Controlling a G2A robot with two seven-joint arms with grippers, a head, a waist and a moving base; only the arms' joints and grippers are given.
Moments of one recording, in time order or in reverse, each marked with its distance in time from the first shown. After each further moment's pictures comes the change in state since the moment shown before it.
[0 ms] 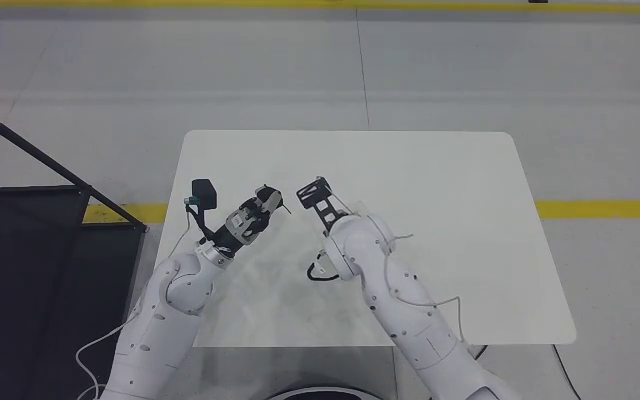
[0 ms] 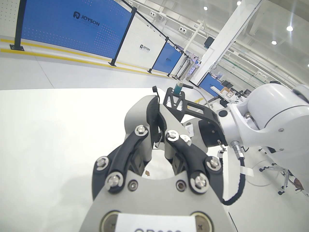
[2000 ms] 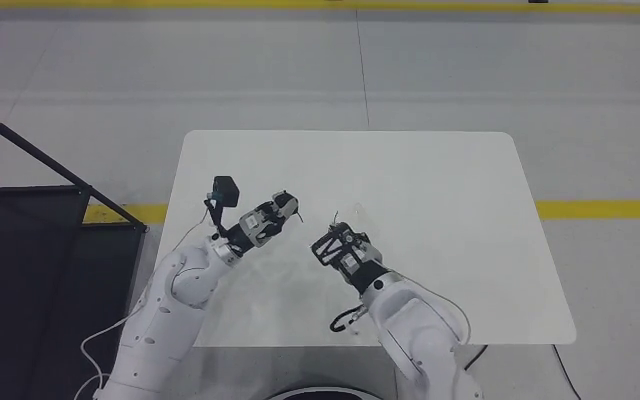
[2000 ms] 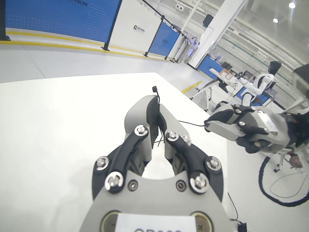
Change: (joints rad) left arm -0.063 0.006 0.050 0.017 0.012 -0.042 -0.165; right arm -0.599 0.106 0.213 -0.623 -0.156 -0.419 -0.732
